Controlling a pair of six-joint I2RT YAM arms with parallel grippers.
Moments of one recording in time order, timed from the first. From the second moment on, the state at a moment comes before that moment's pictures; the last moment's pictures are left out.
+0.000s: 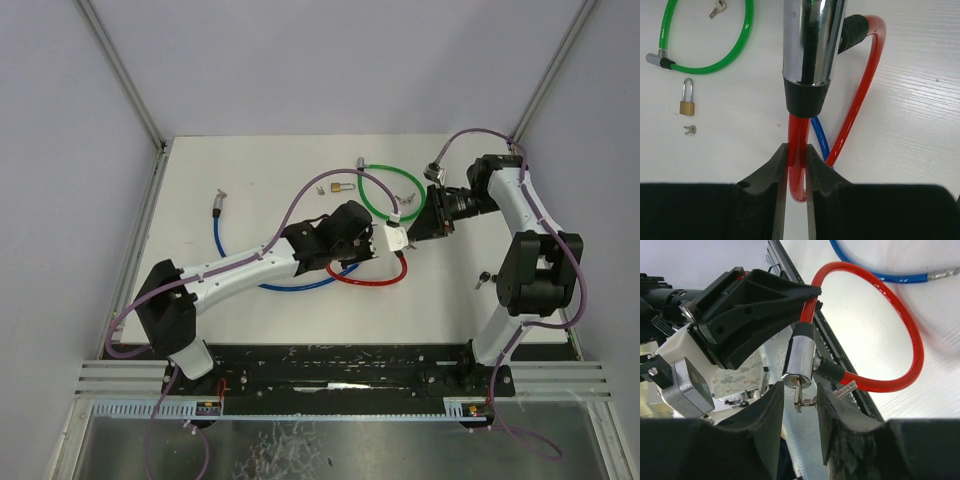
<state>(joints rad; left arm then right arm) -0.97 1.65 1.35 -0.44 0.02 0.47 -0.03 1.77 1.48 -1.51 -1.19 -0.49</state>
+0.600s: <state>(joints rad) -0.97 1.65 1.35 -0.44 0.02 0.47 -0.11 1.45 1.43 -1.33 -1.10 -0.98</state>
